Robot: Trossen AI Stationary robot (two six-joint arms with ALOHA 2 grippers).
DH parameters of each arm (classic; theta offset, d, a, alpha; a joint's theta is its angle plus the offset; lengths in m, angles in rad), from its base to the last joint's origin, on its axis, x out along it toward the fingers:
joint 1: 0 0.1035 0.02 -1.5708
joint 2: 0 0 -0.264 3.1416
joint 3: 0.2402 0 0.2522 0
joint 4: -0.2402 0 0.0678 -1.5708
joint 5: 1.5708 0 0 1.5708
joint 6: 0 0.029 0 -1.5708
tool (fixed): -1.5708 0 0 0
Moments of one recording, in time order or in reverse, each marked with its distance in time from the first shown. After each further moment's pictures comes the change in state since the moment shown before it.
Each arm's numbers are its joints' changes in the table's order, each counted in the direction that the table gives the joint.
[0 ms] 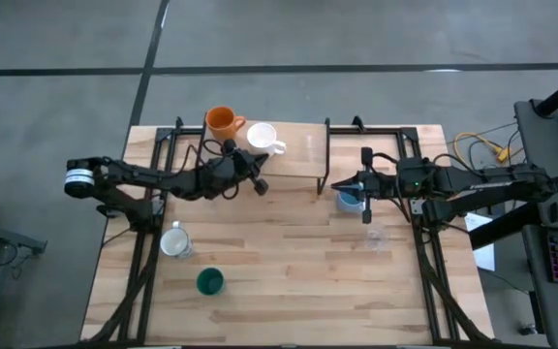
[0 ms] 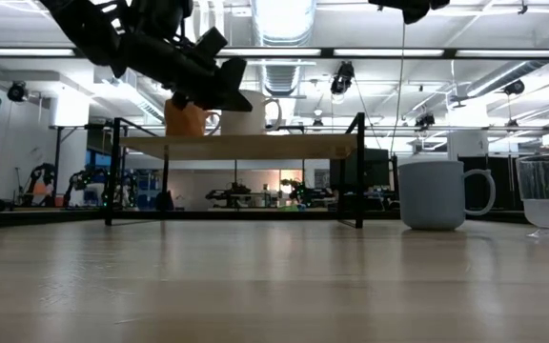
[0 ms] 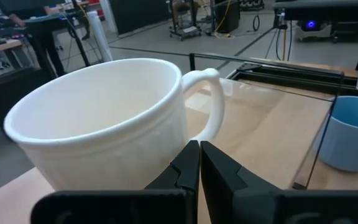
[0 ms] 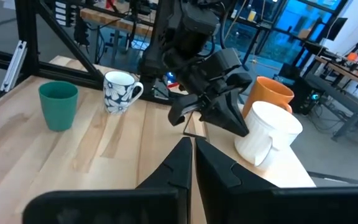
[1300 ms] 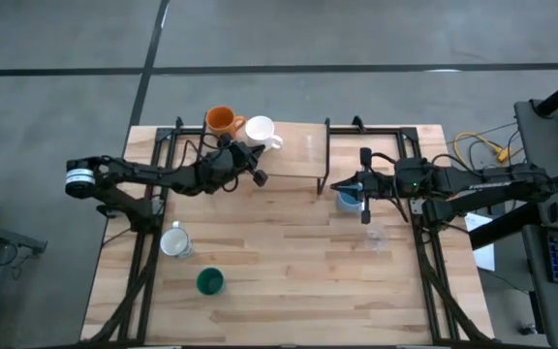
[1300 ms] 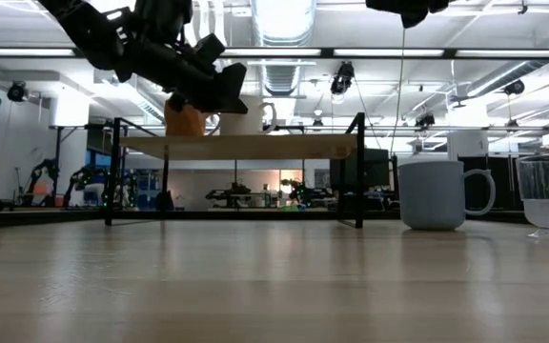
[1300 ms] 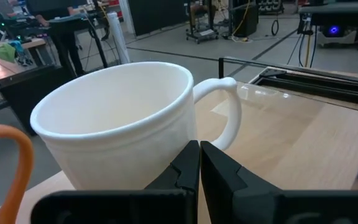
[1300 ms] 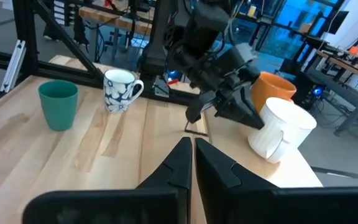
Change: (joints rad) left arm 0.065 0.000 -0.001 0.027 0.010 0.004; right arm -0.002 0.014 -0.002 -0.001 -0.004 0.023
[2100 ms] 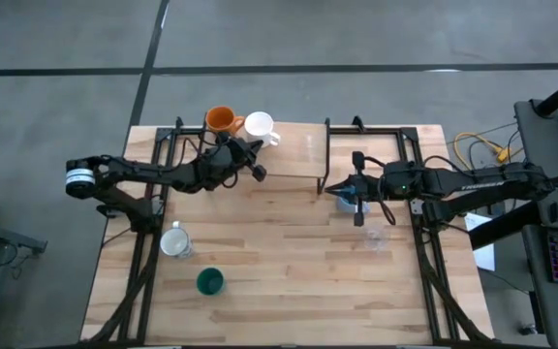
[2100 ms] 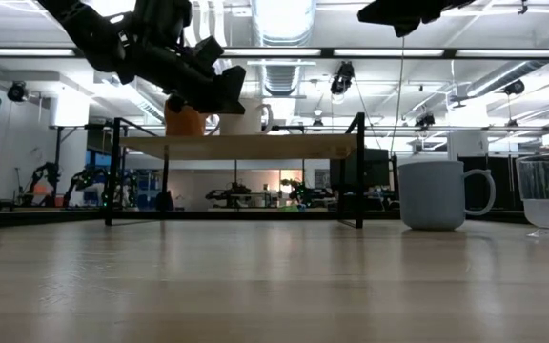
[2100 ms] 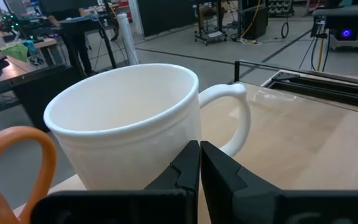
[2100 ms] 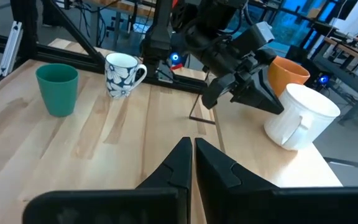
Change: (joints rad) left arm 0.037 0.000 0.000 0.016 0.000 0.004; right arm 0.000 0.065 0.000 0.009 -0.001 0.007
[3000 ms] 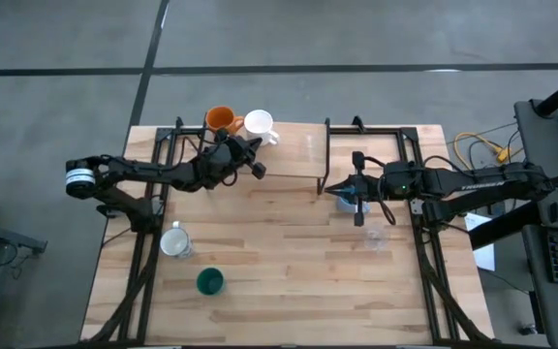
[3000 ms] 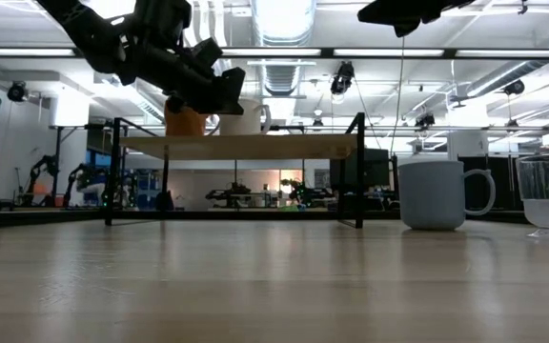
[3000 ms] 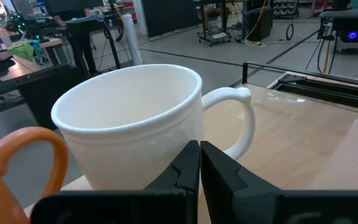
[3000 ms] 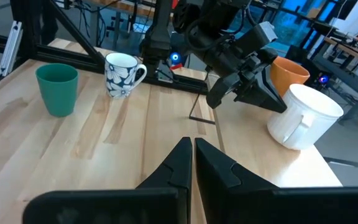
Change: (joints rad) left arm 0.015 0.000 -0.002 0.008 0.000 0.000; right arm 0.000 -0.001 0.000 -0.001 0.000 0.000
